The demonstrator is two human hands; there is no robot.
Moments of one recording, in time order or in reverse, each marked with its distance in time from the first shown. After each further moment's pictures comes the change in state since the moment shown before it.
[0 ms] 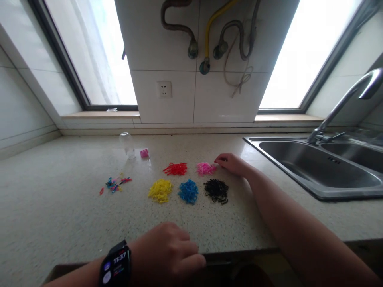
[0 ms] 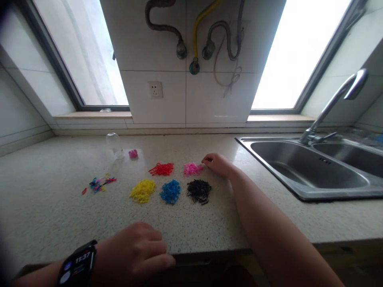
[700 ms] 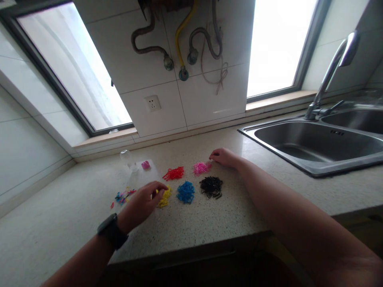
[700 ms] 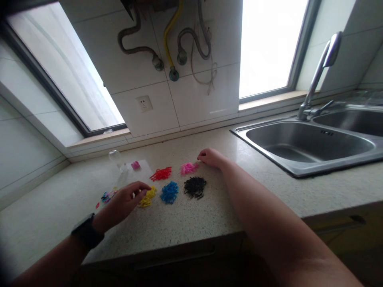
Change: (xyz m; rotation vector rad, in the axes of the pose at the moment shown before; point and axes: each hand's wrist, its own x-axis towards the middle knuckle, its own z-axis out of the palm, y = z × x) left_hand -0.025 -0.080 -0.033 -0.168 0.062 -0.883; right_hand 0.012 0.018 0.004 0.028 0.022 0.046
